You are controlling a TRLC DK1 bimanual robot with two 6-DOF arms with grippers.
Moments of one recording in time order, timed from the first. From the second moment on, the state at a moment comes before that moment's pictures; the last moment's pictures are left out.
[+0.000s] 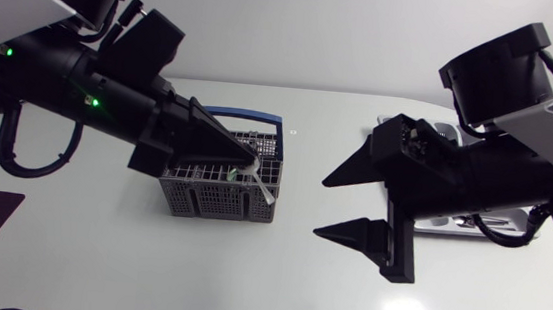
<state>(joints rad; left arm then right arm) -0.49 1.30 1.18 -0.72 0.79 0.31 0.54 1.18 0.95 -0.66 -0.47 -0.73</state>
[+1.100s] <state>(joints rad) -0.62 1.30 1.16 -0.72 0.82 0.32 0.68 1.23 0.97 -0.58 -0.59 -0.65</state>
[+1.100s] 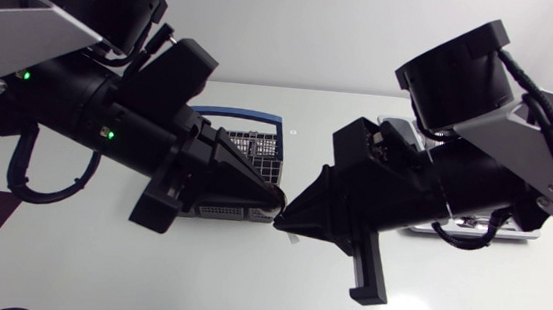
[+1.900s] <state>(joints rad) -0.46 1.38 1.17 -0.51 0.38 0.07 0.49 1.25 0.86 -0.66 -0.57 -0.75</state>
